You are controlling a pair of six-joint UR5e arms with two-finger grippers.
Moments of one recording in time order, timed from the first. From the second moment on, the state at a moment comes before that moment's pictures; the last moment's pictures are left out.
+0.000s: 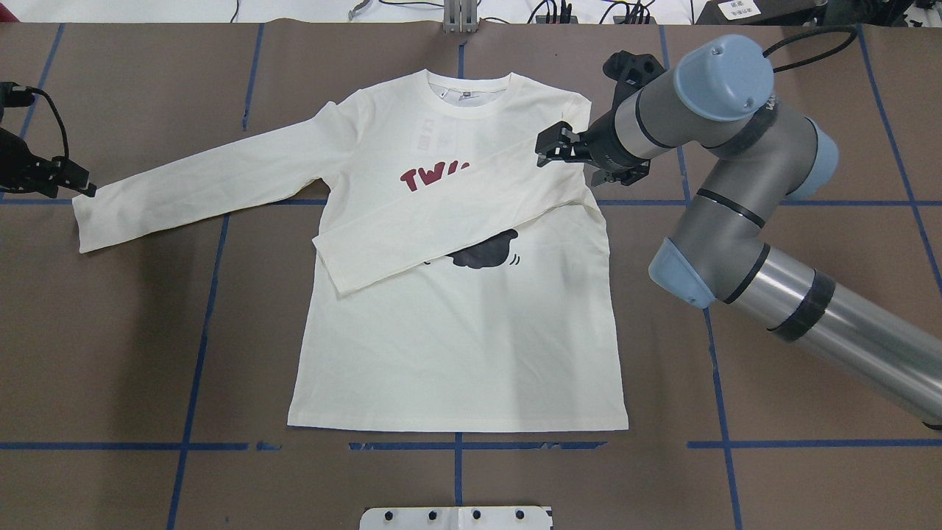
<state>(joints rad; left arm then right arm) -1.16 -1.84 -1.15 -2.31 -2.28 -0.65 0.79 -1.03 1.56 -1.05 2.03 1.36</state>
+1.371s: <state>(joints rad) -1.13 -1.85 -1.12 -2.31 -2.26 -0.65 0.79 -1.06 1.58 -1.05 2.02 1.35</state>
